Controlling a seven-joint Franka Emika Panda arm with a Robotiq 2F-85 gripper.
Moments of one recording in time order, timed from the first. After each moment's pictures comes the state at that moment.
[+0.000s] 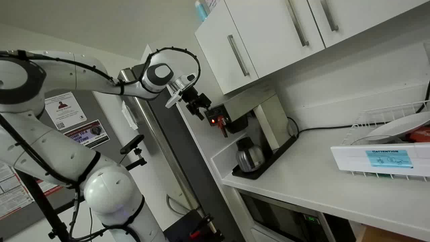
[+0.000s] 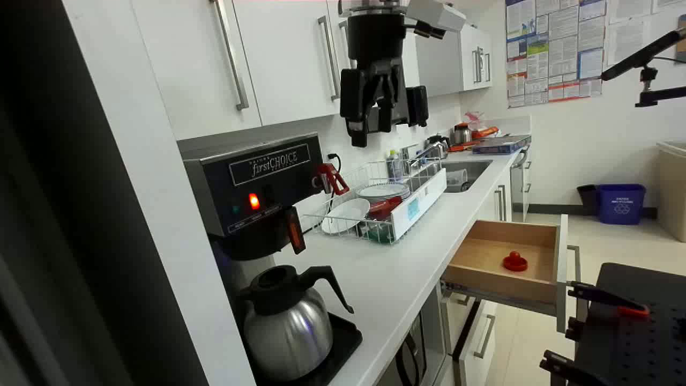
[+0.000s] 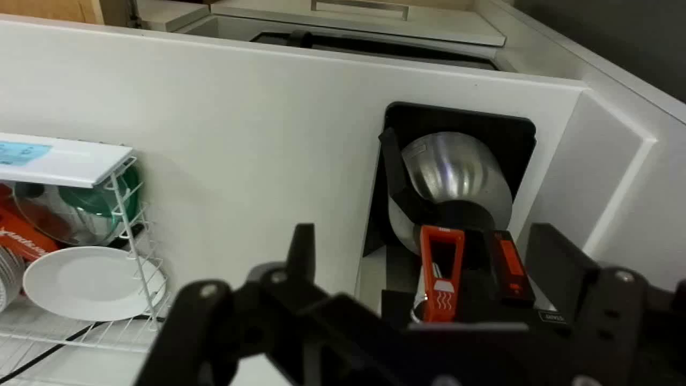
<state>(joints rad) 0.12 -0.49 0.26 -2.40 0.00 2.17 0.11</state>
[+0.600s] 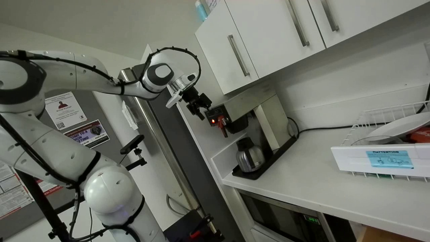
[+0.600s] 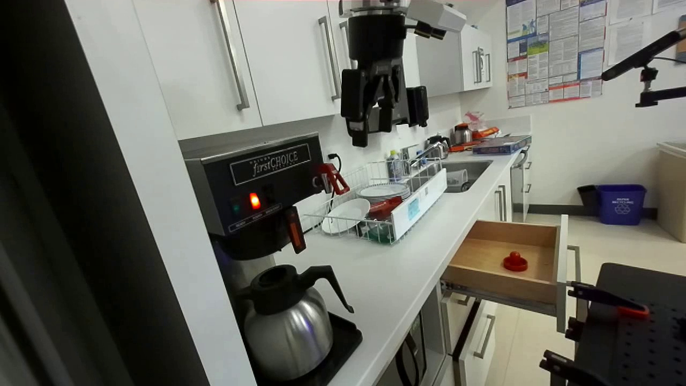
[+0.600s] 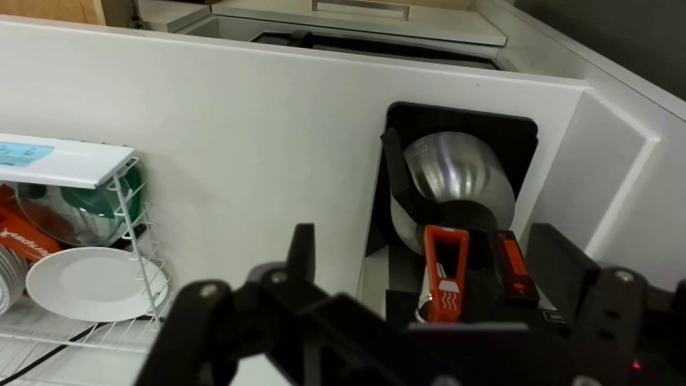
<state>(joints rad) 0.12 -0.49 0.25 -2.41 0.00 2.17 0.11</state>
